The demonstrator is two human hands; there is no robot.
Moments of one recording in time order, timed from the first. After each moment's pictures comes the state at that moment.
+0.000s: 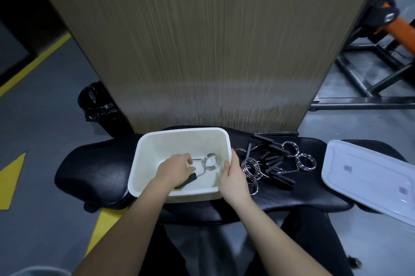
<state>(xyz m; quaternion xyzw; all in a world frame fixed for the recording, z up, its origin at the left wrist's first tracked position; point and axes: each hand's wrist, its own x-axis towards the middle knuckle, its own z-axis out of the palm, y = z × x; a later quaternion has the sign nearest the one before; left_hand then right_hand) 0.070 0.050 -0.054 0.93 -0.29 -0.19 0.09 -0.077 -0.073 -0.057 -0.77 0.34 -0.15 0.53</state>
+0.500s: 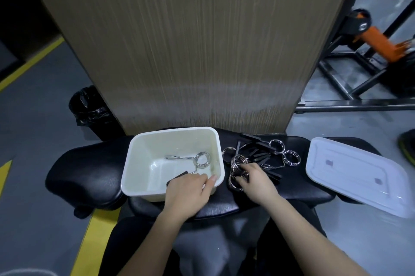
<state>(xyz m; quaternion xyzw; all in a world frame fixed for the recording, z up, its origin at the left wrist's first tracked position) -0.042 0.049 -0.036 0.92 -0.40 -0.04 0.05 -0.140 -0.146 -0.077 -0.89 0.31 -0.01 0.33</state>
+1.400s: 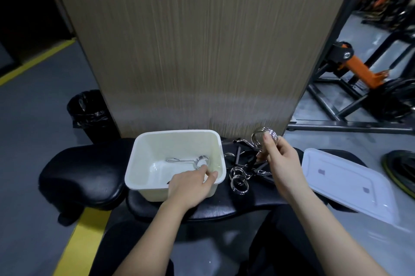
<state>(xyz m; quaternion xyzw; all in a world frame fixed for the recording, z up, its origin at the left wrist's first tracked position) -0.036 0.054 -0.030 0.92 -0.36 -0.12 0.13 -0.168 -0.125 0.040 -0.66 0.25 -0.33 0.63</state>
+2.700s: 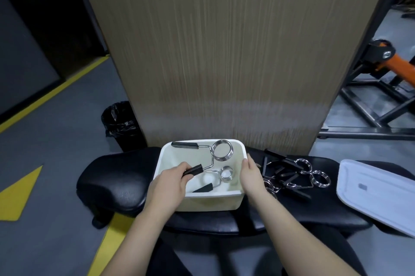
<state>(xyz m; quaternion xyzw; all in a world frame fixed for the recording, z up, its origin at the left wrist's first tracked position) 0.007 0.138 0.010 0.93 -0.29 0.03 0.21 -0.066 -0.072 -0.039 -0.72 0.38 -0.12 0.57</state>
